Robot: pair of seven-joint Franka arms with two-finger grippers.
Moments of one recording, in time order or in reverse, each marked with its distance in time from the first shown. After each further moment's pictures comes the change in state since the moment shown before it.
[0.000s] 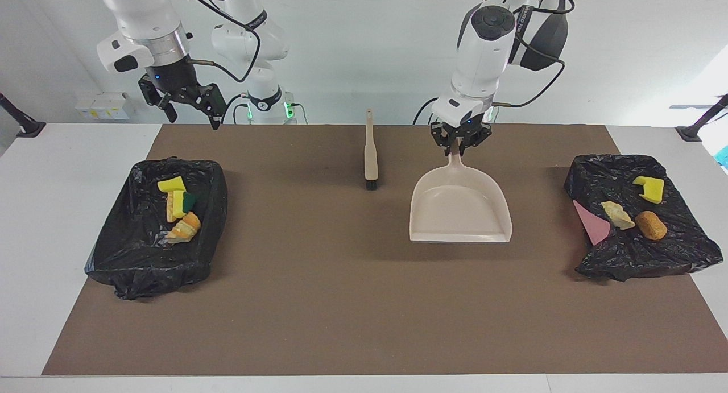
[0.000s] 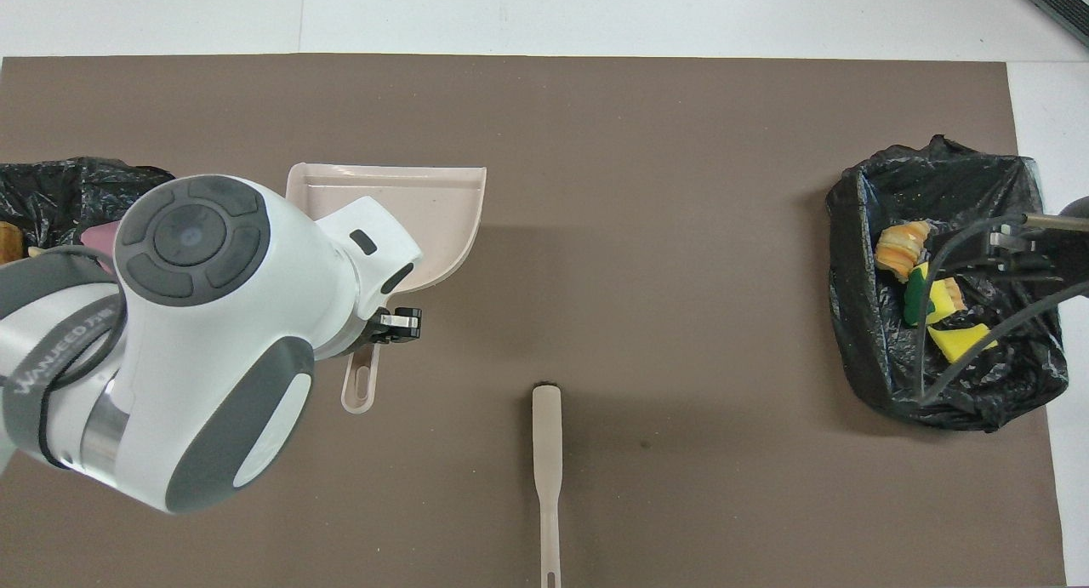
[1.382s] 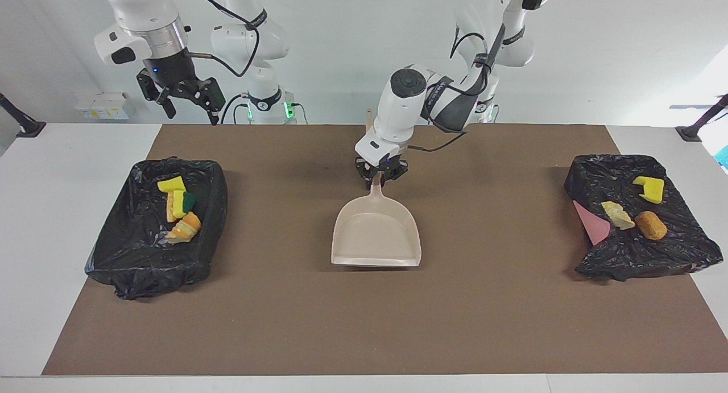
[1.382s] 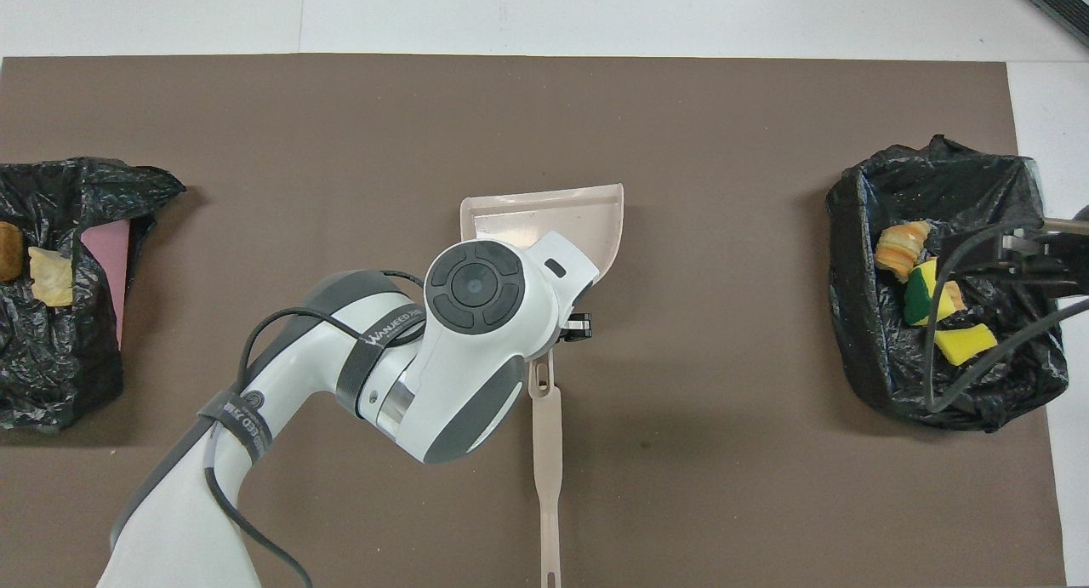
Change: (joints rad) left arm -0.171 0.295 -0.047 0.001 -0.054 0.396 -0.252; right arm 0.079 -0.016 -0.083 0.000 0.003 0.001 -0.001
